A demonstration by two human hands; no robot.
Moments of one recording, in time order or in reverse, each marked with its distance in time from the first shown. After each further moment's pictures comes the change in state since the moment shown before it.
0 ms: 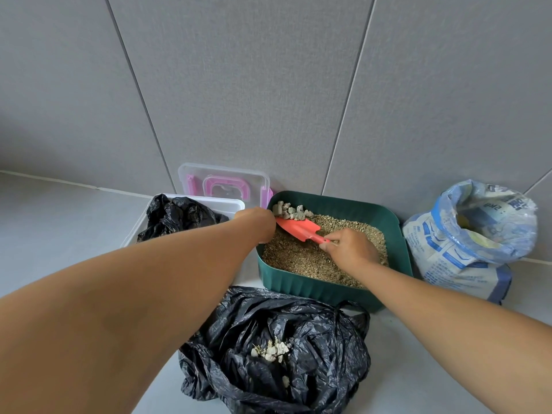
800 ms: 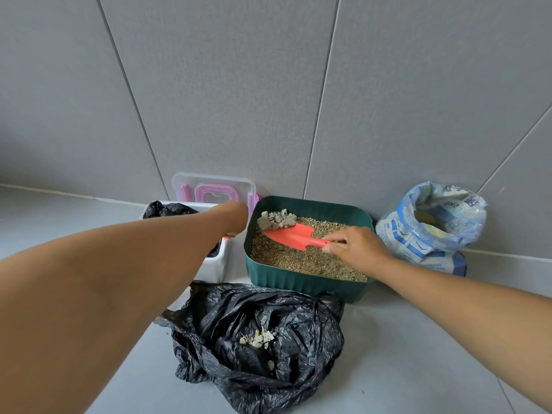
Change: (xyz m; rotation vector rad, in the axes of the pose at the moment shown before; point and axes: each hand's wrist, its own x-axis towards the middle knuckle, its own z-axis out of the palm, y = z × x) left_hand -0.015 -0.025 -0.006 0.180 0.036 0.127; right_hand -0.045 0.033 -0.064 -0.001 -0.022 -0.269
